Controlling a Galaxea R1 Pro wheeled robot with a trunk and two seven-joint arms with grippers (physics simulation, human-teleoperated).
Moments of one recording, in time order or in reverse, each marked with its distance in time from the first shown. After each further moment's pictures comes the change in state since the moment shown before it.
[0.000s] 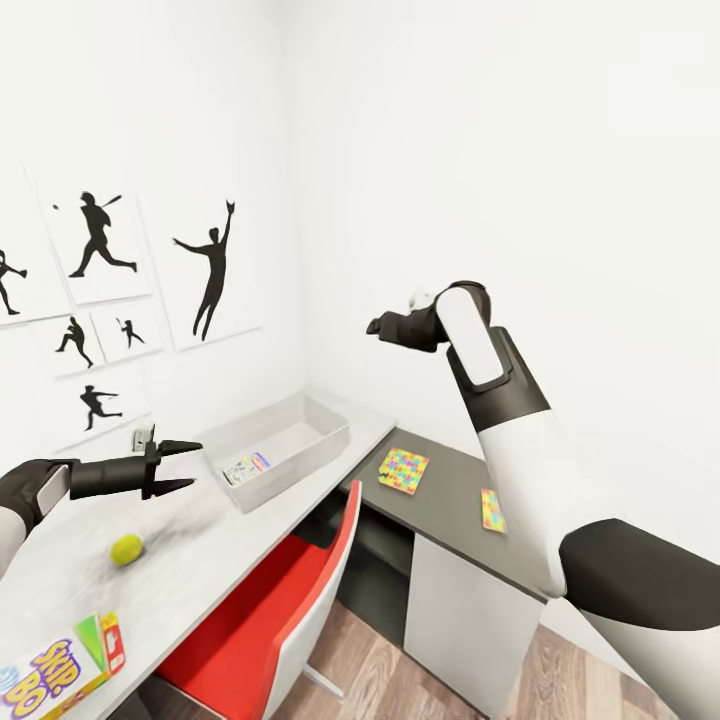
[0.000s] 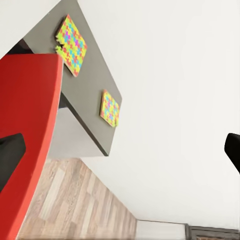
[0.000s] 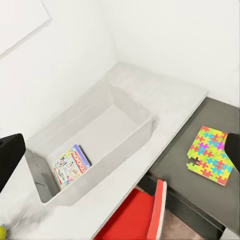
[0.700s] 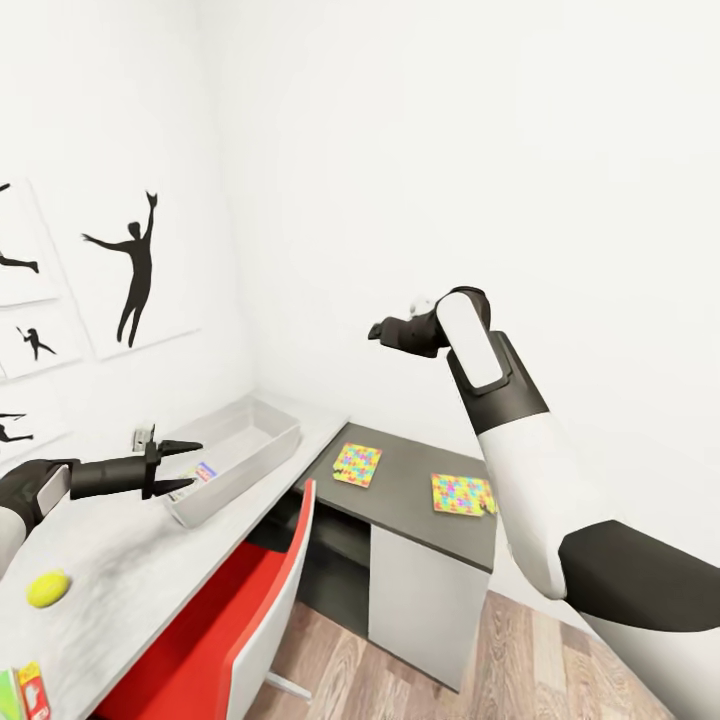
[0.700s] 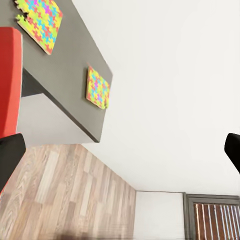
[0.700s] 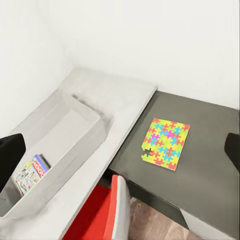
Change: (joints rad) left arm 0.000 0.000 0.000 0.000 0.000 -0.004 0.000; right arm 0.009 0.000 -0.013 0.019 -0.001 -0.001 0.002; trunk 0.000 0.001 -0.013
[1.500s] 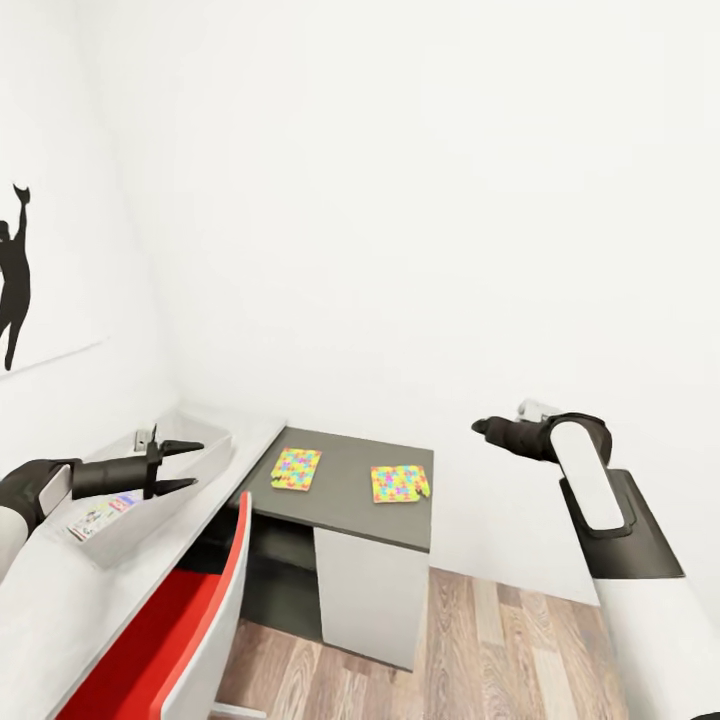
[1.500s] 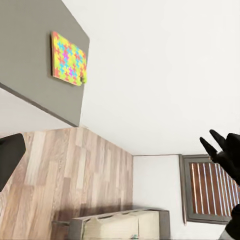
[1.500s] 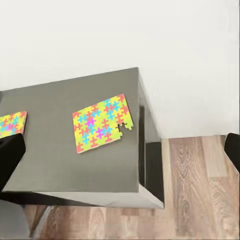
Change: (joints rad) left arm 0.001 -0.004 0.000 -0.002 0.001 -0.002 0.000; right arm 0.515 -0.317 -0.150 -0.391 -0.001 0.006 0.011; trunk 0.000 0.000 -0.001
